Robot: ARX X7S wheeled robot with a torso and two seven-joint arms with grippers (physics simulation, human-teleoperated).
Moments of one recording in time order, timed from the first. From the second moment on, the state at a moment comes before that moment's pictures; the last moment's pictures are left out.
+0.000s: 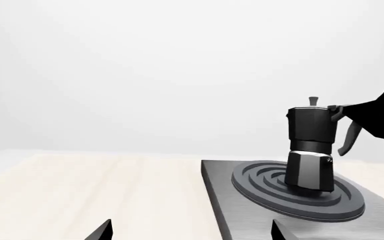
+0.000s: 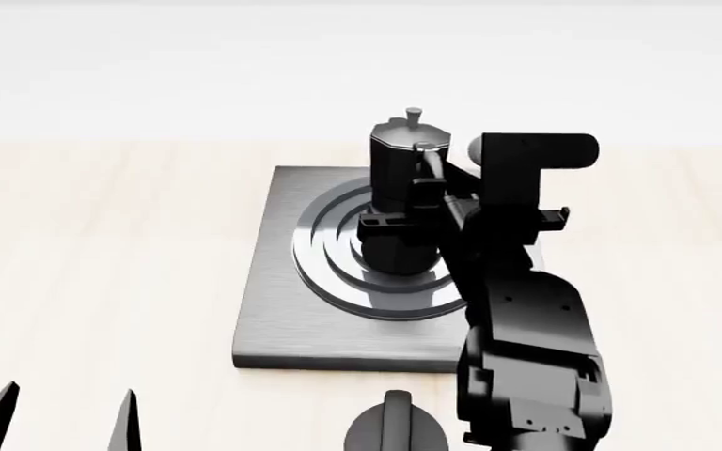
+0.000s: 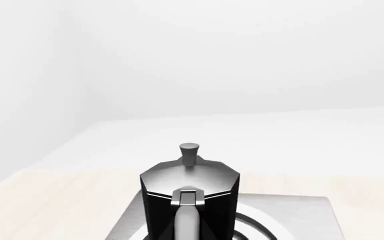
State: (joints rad) left arm -0.03 -0.42 0.40 0.13 -0.39 0.20 -0.34; right arm 1.17 0.01 0.11 1.28 0.04 -0.04 -0.31
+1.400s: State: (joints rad) left arm -0.04 -0.43 0.42 0.14 -0.40 0.20 -0.34; right arm 0.93 0.03 0.00 1.09 0.04 -0.17 -0.34
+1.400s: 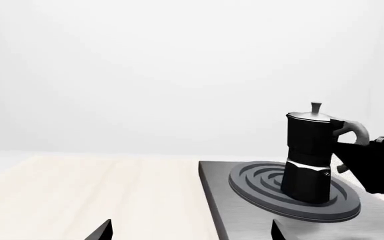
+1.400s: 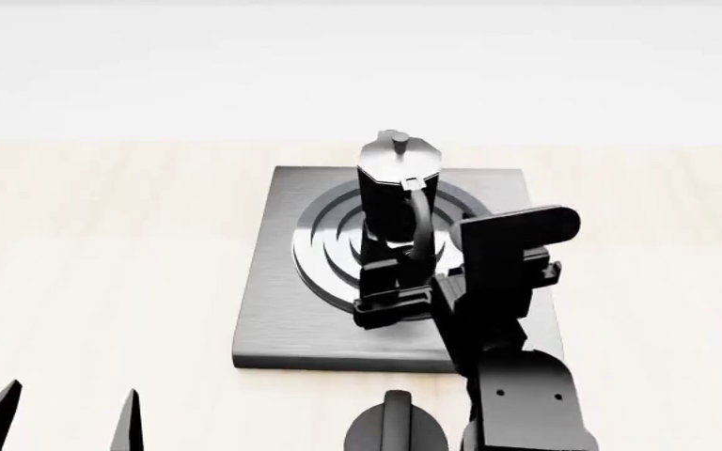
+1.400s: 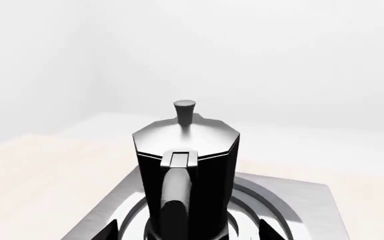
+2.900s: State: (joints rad) left arm -0.04 -0.43 0.43 0.12 -0.40 0.21 -0.35; right arm 0.31 0.16 -0.11 -0.31 0.12 0.14 -0.24
